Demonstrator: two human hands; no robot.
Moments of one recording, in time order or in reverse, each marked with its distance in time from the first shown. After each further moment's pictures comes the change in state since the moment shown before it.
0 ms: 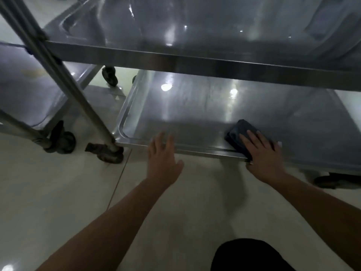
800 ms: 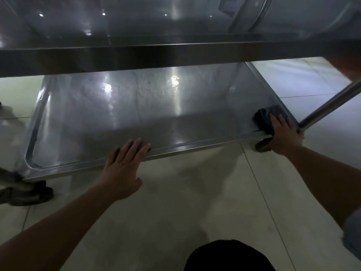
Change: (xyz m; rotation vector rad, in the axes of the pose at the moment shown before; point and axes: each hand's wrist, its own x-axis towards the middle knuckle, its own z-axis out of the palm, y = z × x) left_hand 0.032 0.080 0.094 0.359 -0.335 0.565; right_hand -0.112 0.270 0.000 0.129 -0.214 0.842
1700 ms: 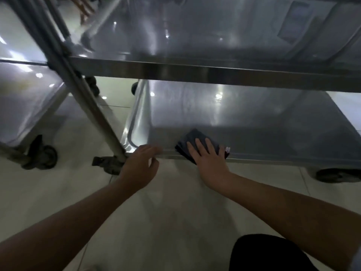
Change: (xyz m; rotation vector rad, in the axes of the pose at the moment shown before) left_hand -0.107 -0.108 -0.042 -0.455 0.489 -0.197; right_hand -0.224 -0.352 0.010 -0.222 -0.044 -0.867
